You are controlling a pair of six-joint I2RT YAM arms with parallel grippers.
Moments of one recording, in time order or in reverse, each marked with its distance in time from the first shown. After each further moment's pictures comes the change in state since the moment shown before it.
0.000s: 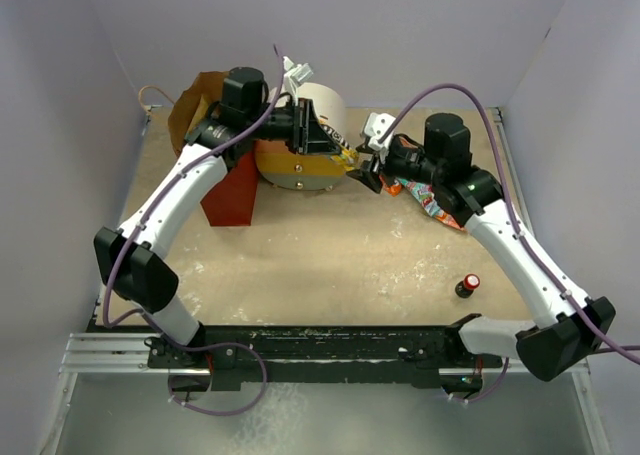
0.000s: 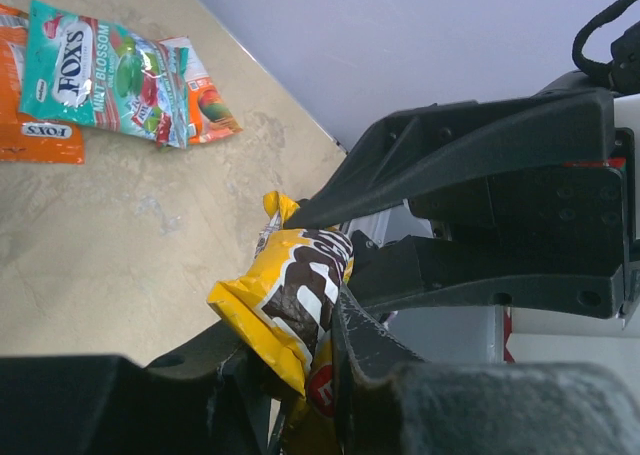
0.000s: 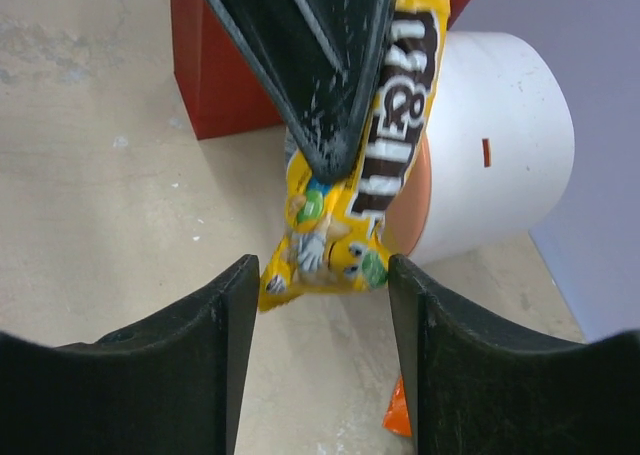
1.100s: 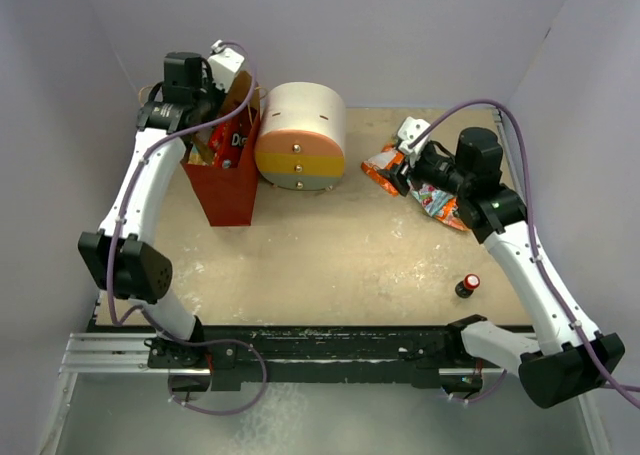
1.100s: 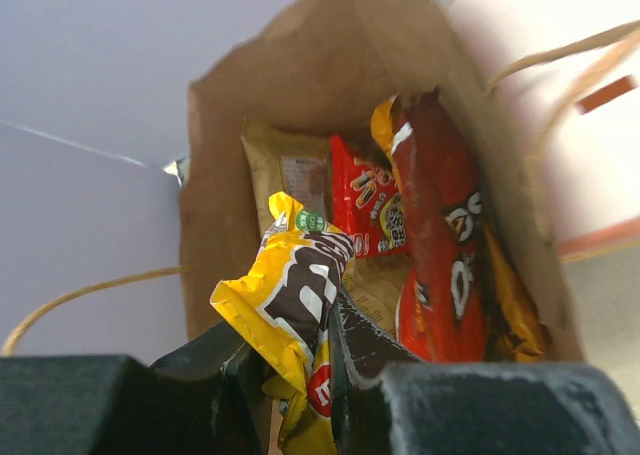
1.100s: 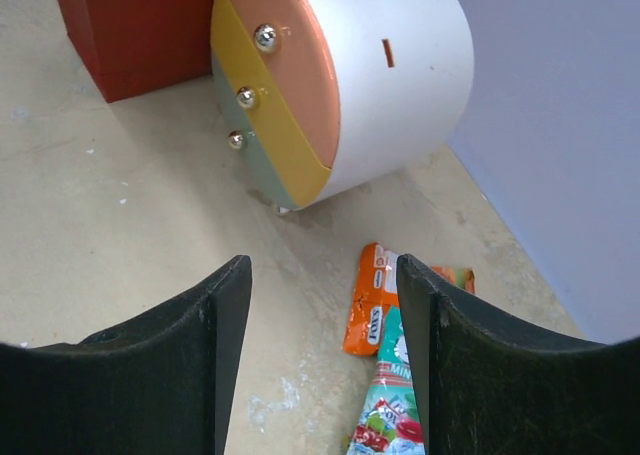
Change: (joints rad) left arm 0.283 -0.018 0.129 -0.313 -0.983 0.949; right arm -0.153 -0.149 -0.153 0.029 0.046 -0.019
